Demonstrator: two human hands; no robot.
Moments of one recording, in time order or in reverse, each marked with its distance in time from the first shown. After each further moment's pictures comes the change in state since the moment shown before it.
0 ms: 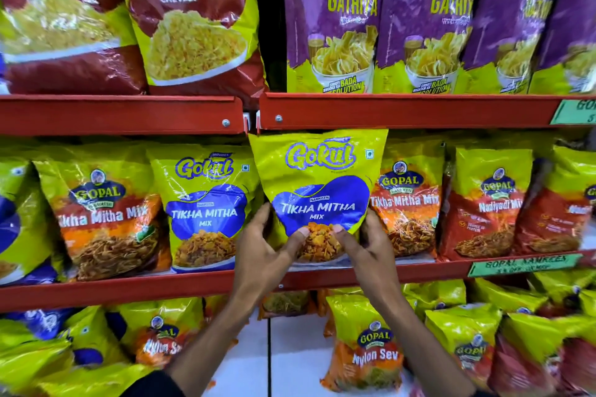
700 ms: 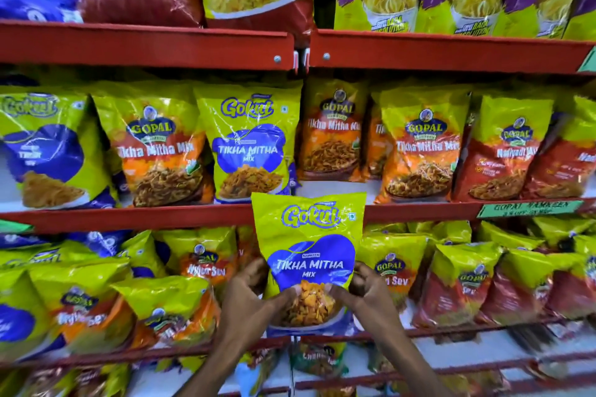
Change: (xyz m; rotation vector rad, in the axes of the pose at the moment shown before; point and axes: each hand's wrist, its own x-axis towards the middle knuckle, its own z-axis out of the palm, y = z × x) left_hand -0.162 -0.077 -0.088 -0.112 -0.134 -0.385; right_hand -0.165 0.063 0.030 -0.011 -0.142 0.424
